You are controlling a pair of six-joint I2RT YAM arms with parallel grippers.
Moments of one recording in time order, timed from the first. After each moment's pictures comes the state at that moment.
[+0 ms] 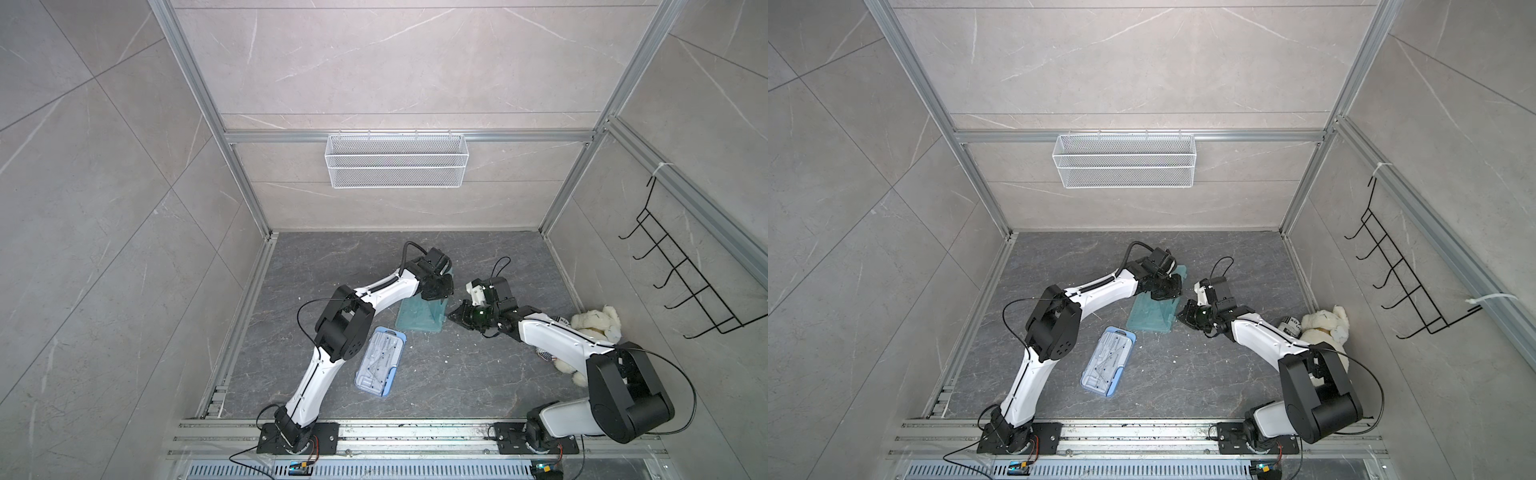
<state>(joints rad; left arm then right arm) -0.80 2.28 1.89 -0.52 0.24 -0.75 0.33 1.42 0.74 -0.20 -0.44 0.70</state>
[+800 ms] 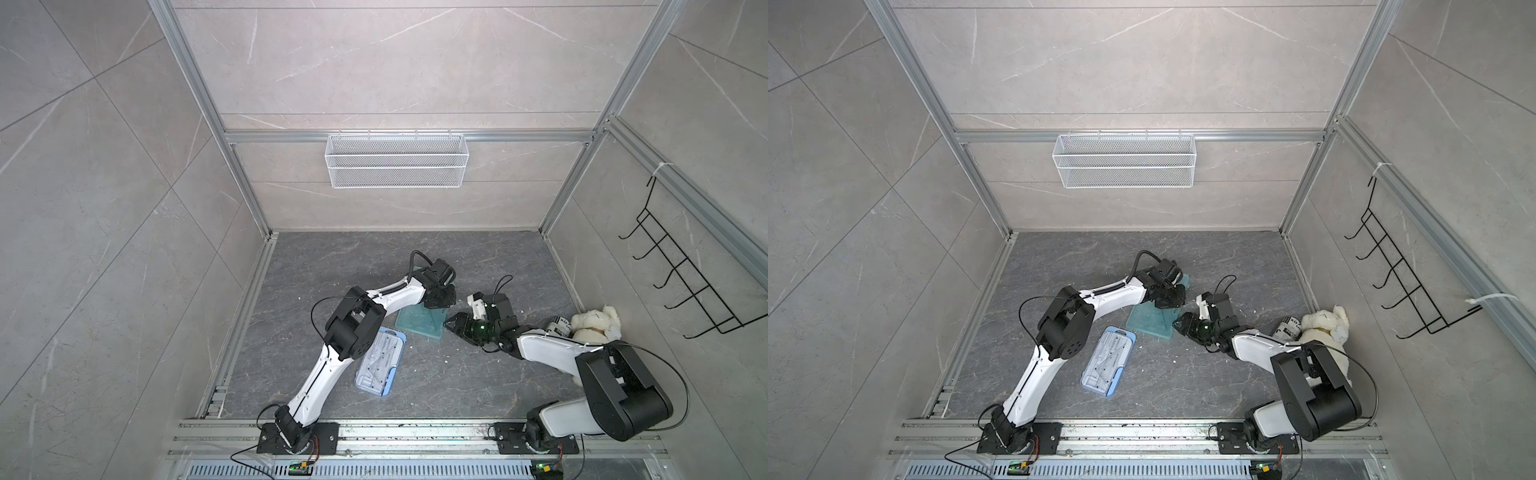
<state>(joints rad) -0.82 2.38 1.89 -0.47 0.21 -0.75 0.33 1.46 0.51 0.15 -0.48 0.77</state>
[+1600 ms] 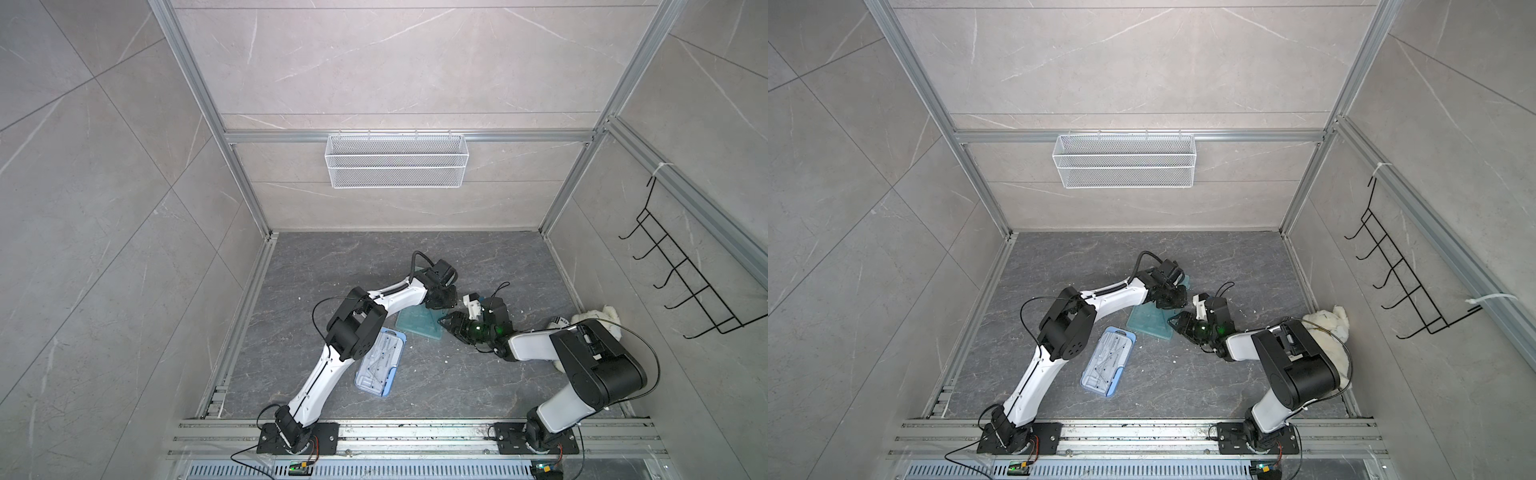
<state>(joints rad) -0.83 2.39 1.90 -0.49 0.20 -0.75 0.33 1.62 0.46 0.49 -0.54 0.85</state>
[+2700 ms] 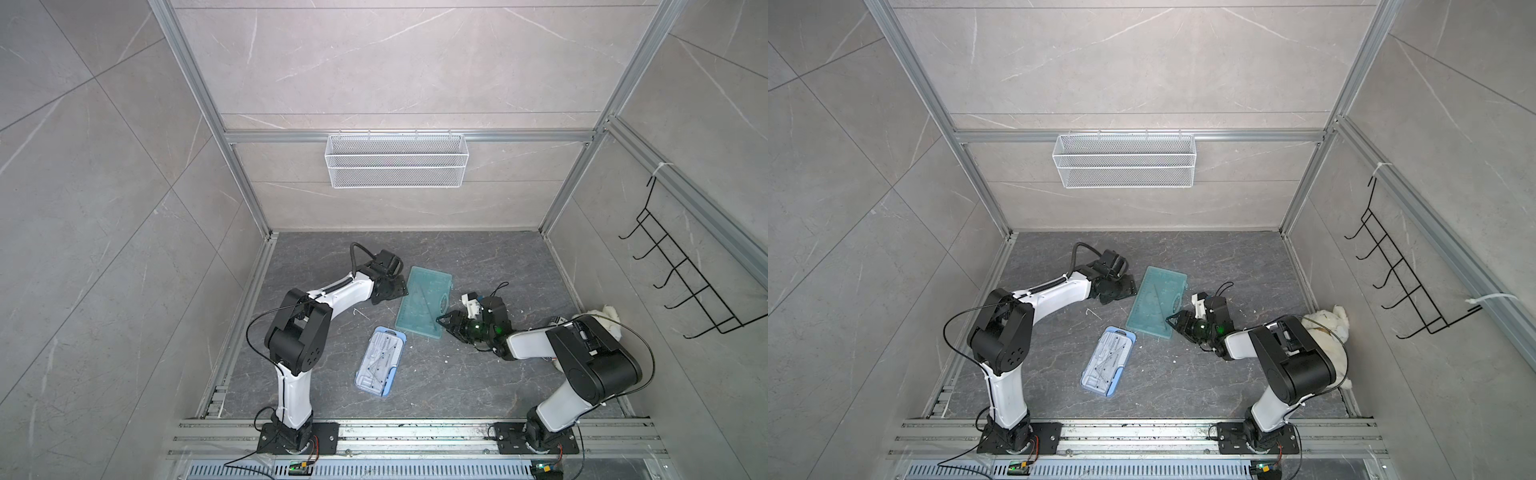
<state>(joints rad) -0.58 1.93 1.34 -0.49 0.02 -0.73 0.33 1.64 0.47 0.53 -0.57 0.88</state>
